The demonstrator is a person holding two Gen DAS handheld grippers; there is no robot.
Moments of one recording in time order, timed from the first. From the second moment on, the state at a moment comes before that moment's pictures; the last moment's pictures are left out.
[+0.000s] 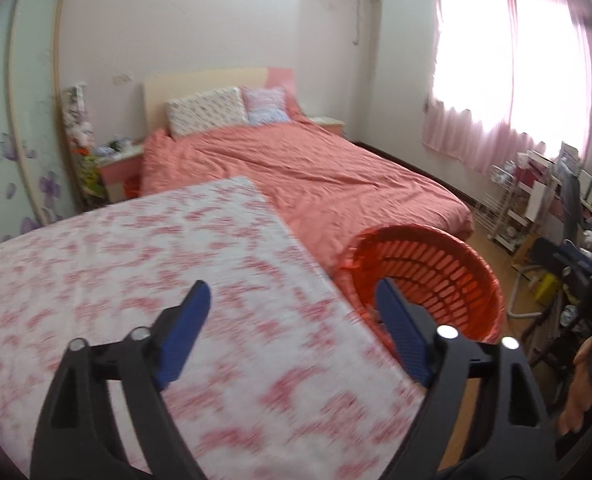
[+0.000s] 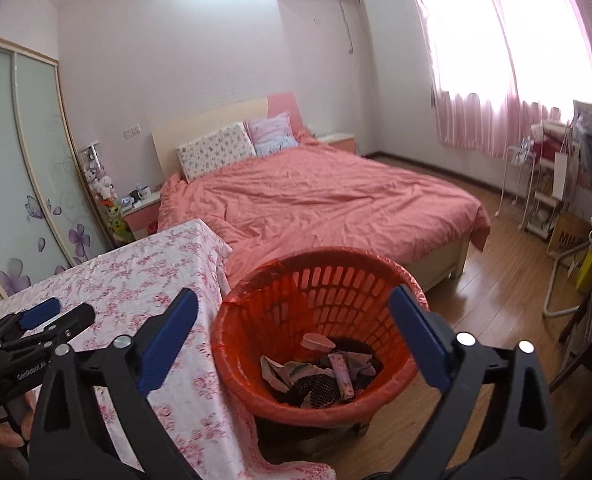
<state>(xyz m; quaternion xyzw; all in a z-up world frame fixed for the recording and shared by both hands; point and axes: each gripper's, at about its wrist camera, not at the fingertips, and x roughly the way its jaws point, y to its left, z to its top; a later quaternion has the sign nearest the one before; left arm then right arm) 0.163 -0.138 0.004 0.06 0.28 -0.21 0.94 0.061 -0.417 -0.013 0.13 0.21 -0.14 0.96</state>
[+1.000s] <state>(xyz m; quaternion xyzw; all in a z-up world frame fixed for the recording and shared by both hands) 0.005 0.007 -0.004 0.02 0.23 -0.02 0.97 -0.028 -0.291 -0.014 0.06 0.21 -0.23 0.95</state>
